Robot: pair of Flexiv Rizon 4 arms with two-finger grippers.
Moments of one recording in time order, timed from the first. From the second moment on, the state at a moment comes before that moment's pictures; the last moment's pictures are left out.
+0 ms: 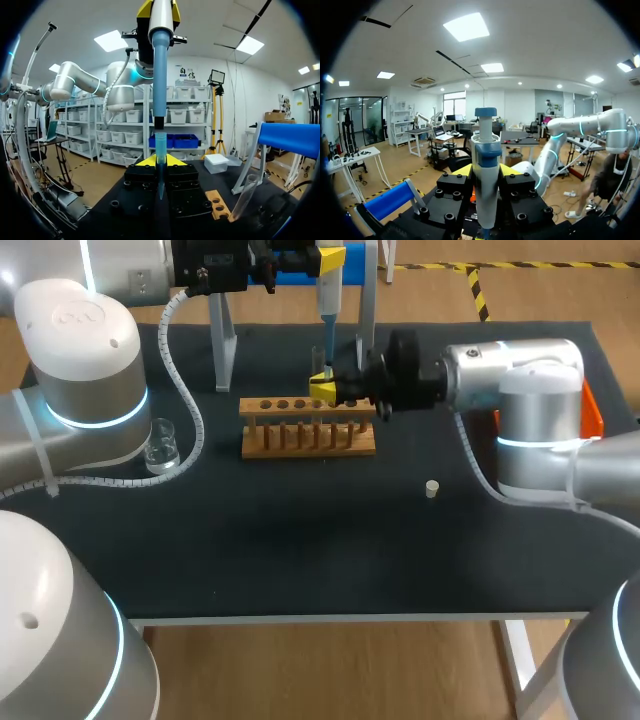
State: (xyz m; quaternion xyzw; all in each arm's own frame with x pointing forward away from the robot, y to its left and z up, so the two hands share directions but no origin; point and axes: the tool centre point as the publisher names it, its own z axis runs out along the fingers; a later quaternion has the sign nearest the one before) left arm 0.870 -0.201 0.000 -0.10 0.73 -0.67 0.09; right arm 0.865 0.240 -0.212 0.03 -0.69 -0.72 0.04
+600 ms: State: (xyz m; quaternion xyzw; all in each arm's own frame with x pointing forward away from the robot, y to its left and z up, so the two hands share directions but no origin) left arm 0.871 -0.201 0.001 -0.10 0.73 -0.67 0.09; right arm 0.864 0.239 -0.207 0.04 -0.70 -0.72 0.03
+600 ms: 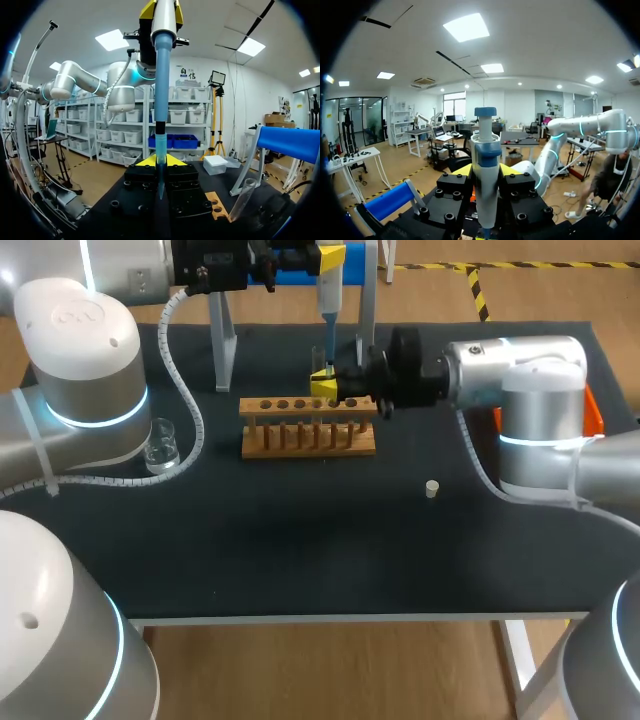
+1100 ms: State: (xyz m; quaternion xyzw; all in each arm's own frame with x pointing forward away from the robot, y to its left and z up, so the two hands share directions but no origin) left arm 0.871 -0.201 0.002 -0.10 0.73 -0.67 0.09; right arm 0.863 0.235 -0.205 0.04 -0.70 -0.72 0.03
